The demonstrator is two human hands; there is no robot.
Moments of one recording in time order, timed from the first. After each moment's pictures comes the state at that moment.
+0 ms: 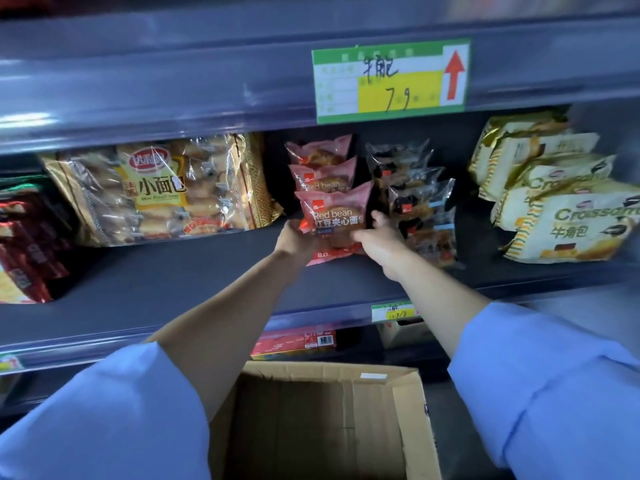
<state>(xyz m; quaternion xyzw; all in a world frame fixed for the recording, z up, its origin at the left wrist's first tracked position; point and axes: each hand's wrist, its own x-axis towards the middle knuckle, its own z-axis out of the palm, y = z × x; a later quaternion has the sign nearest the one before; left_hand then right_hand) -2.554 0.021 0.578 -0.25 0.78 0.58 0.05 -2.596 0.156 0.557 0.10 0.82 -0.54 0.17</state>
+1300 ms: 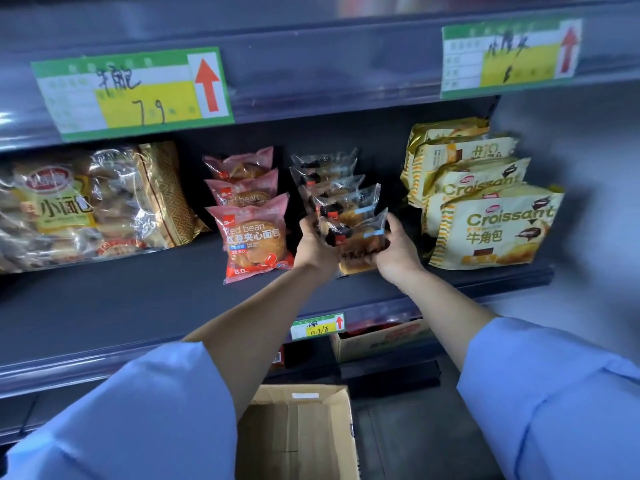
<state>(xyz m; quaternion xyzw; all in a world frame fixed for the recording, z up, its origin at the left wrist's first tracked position) -2.595 0.178 0.564 -0.18 0.83 0.52 0.06 -2.628 0.314 0.532 0.08 0.87 -0.47 0.09</state>
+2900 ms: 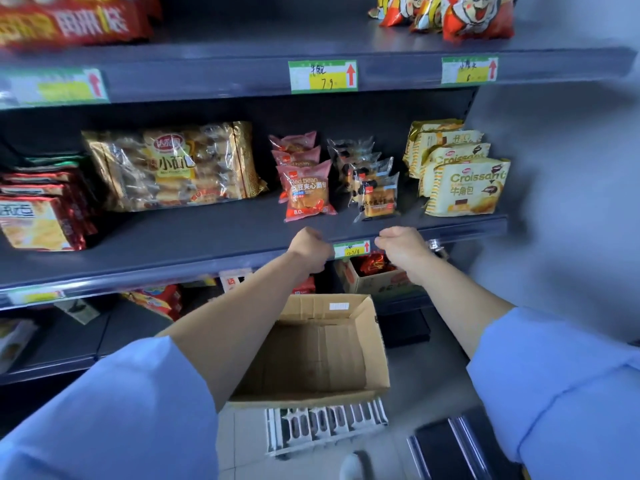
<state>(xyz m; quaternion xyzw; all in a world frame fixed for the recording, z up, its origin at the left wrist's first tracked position) -2.370 0.100 0.629 -0.18 0.81 0.54 0.13 -2.389 0.258 0.628 0.11 0.87 -0.46 0.09</state>
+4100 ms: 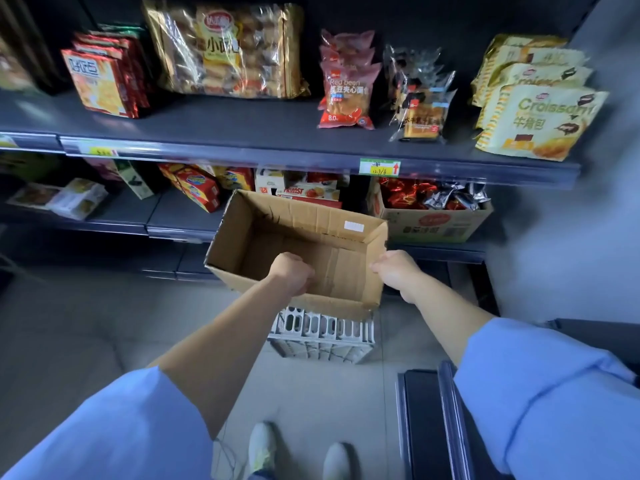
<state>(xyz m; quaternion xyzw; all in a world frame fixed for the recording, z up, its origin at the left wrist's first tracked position) -2.215 0.135 0.496 -0.40 0.69 0.58 0.13 -2.290 0.302 0.504 0.07 0.87 -0.37 0.30</state>
